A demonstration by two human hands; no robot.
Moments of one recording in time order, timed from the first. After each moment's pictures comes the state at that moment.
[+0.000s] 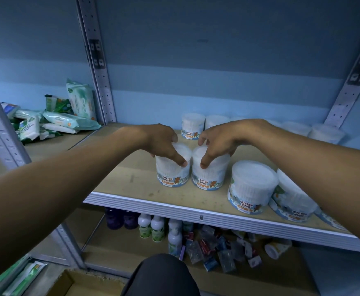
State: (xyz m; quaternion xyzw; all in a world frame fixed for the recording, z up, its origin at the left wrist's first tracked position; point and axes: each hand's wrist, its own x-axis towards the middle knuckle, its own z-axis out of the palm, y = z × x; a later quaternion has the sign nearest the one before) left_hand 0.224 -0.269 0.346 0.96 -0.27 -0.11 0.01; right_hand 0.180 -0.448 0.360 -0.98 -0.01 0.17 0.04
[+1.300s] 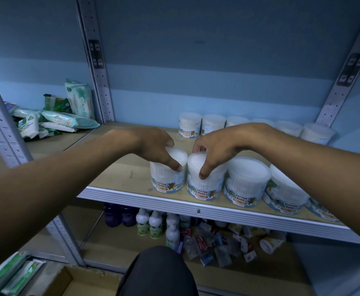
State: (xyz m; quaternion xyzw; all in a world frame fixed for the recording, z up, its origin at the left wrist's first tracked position) left_hand 0.193 -0.255 0.346 0.95 -0.30 -0.09 -0.03; right_hand 0.145 -0.437 0.364 -0.98 -0.08 0.18 -0.05
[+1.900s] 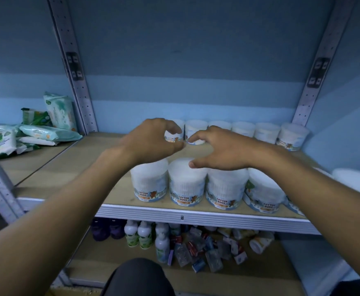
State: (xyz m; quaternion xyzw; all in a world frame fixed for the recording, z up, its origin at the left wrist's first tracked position) left_hand 0.169 -0.287 0.355 0.92 -0.31 0.10 0.23; right_hand 0.100 -0.481 0.361 -0.99 -0.05 -0.01 0.12
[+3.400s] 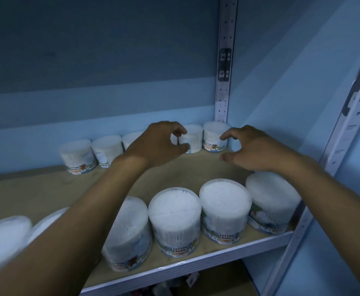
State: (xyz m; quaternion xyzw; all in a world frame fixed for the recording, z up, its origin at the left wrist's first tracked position) left_hand 0.202 -0.560 0.344 0.84 -0.45 0.04 0.29; right_hand 0.057 -0.750 0.340 -0.96 0.21 -0.10 0.18
